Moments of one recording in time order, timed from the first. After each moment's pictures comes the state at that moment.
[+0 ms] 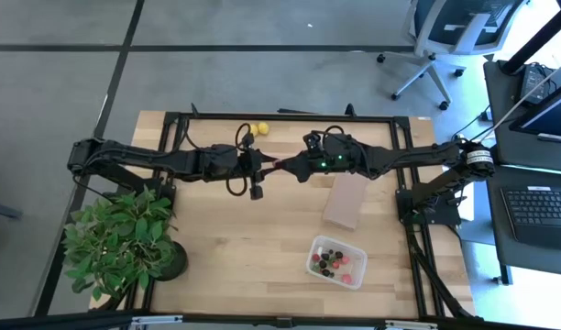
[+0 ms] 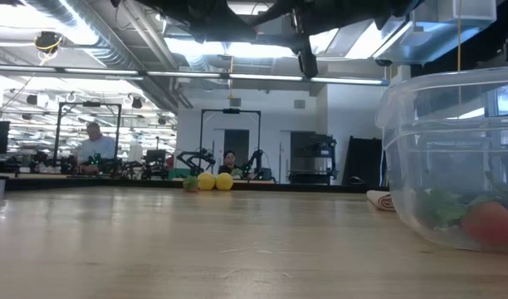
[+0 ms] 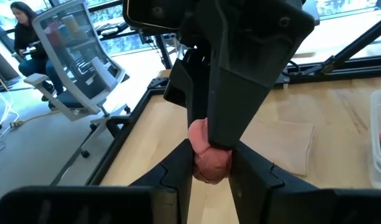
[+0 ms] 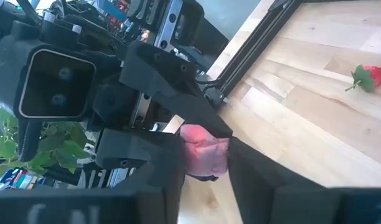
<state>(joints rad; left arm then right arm) 0.03 1.29 0.90 0.11 -0.27 0.15 -0.10 1.48 1.02 0.23 -0.03 0.91</state>
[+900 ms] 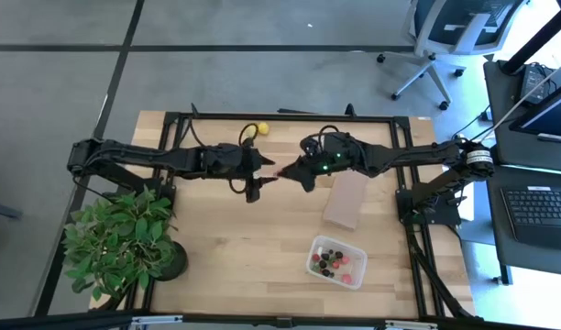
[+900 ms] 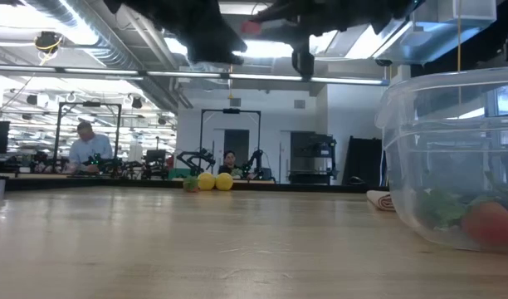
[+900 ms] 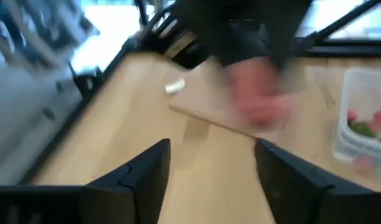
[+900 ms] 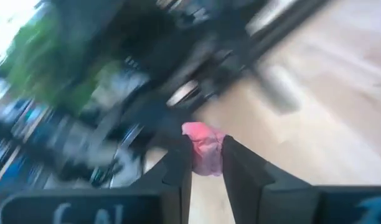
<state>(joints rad) 0.06 1.29 0.91 -0.04 -0.16 0.00 -0.11 1.49 1.02 0.20 -0.22 0.73</state>
